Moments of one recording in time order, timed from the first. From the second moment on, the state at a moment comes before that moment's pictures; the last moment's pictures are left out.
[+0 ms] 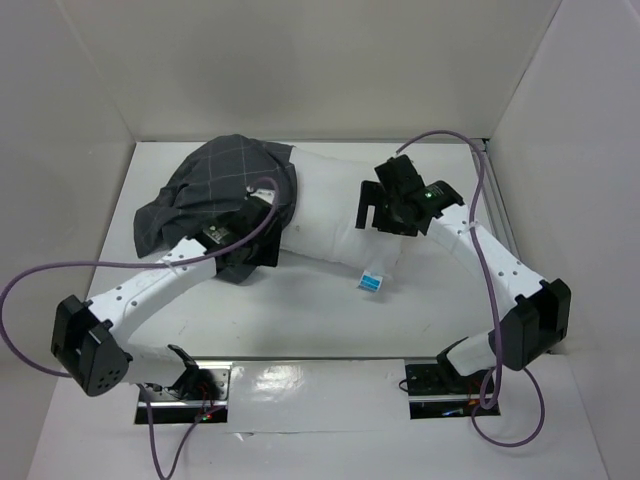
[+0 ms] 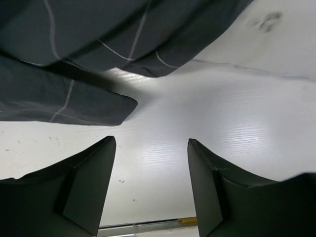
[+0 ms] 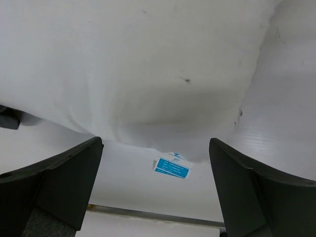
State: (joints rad) left arm -0.65 1.31 1.18 -0.82 -0.31 -0.44; right arm 0.51 1.43 1.37 -0.87 0.16 0.58
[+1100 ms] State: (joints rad) left arm -0.58 1.57 1.19 -0.63 -0.44 -0.51; right arm 0.33 1.35 1.12 -0.87 -0.03 0.51
